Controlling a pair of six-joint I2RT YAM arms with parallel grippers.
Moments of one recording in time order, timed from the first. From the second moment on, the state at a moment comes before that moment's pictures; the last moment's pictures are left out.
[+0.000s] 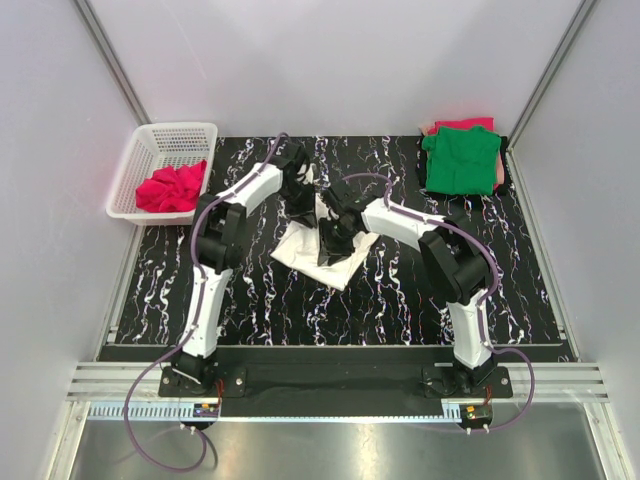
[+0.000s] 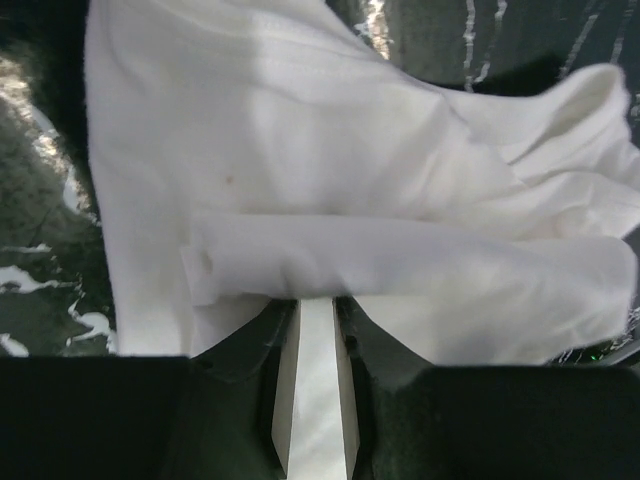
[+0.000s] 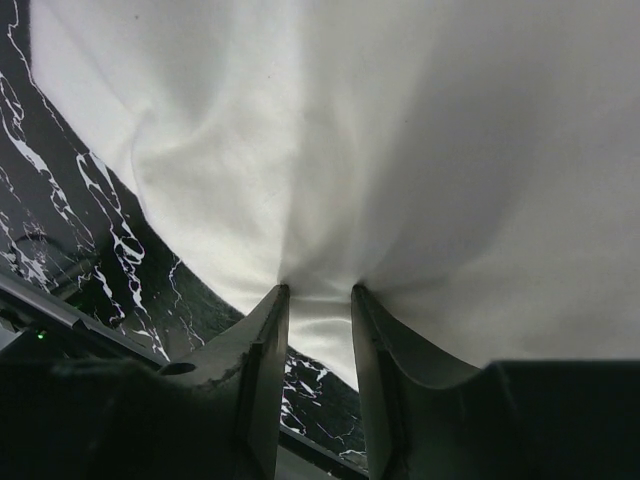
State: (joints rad) left arm -0.38 2.36 2.00 -0.90 0.38 -0.33; right arm 0.67 2.07 1.53 -0.63 -0.28 0.57
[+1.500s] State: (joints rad) left arm -0.36 2.42 2.05 -0.89 0.38 -0.37; right arm 0.67 1.97 1.35 -0.65 -0.26 0.55
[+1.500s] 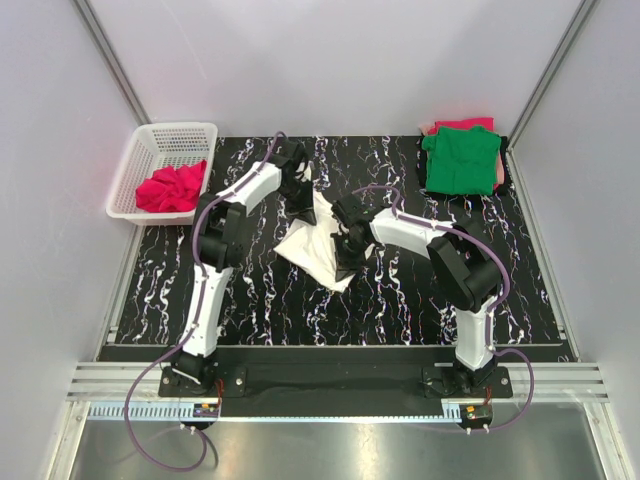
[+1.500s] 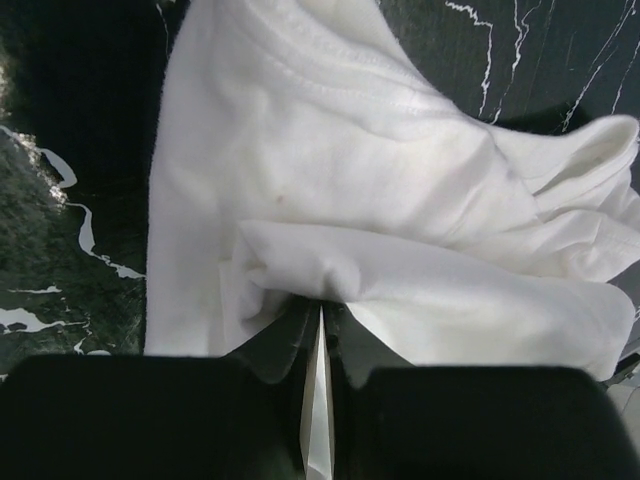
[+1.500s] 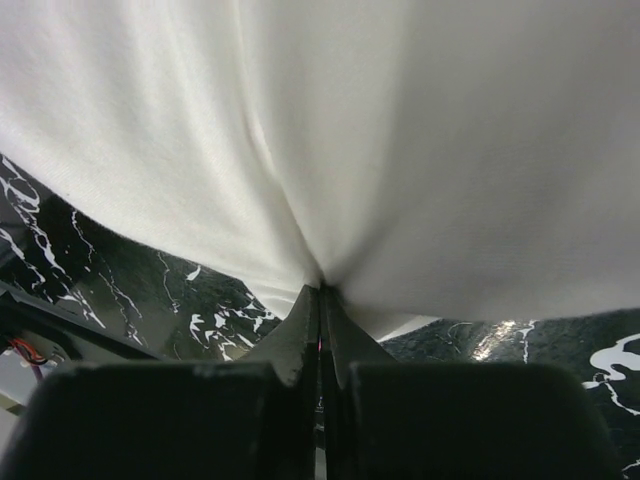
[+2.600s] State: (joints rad) left arm -0.36 2.18 1.75 -0.85 0.23 -0.38; right arm 0.51 1.81 1.44 -0.94 -0.09 0.42
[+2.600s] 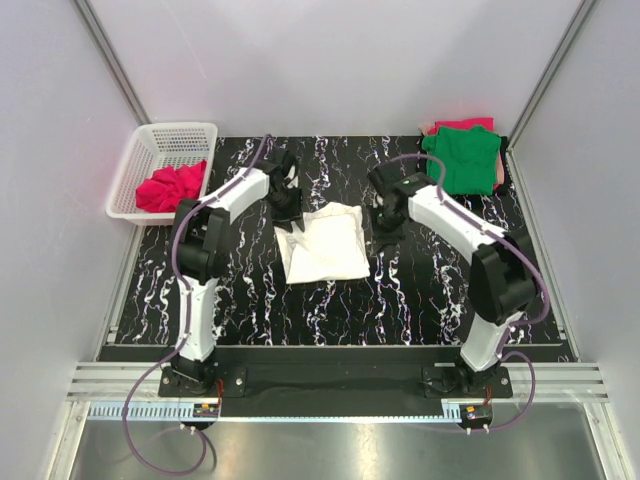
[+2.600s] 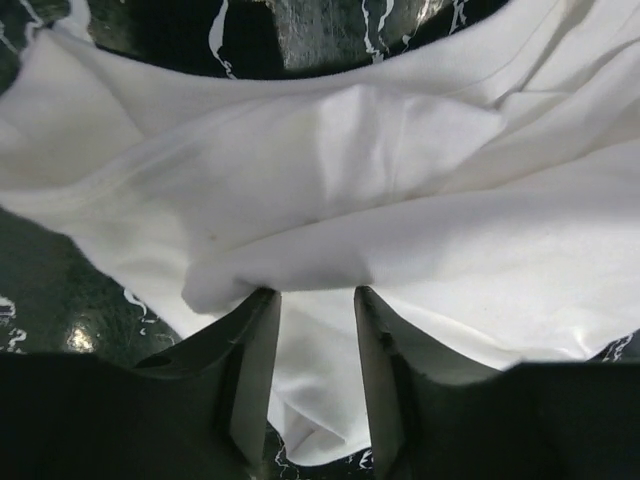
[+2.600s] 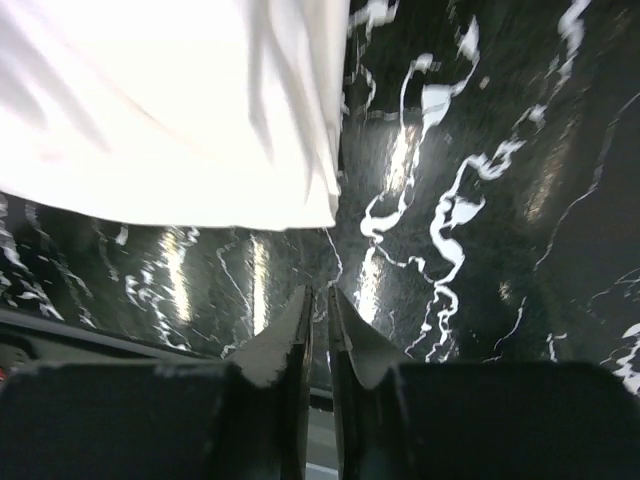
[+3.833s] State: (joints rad) left arm -0.46 1.88 1.28 -0.67 0.47 -0.37; right arm 0.42 2.28 1.84 -0.80 -0.45 0.34
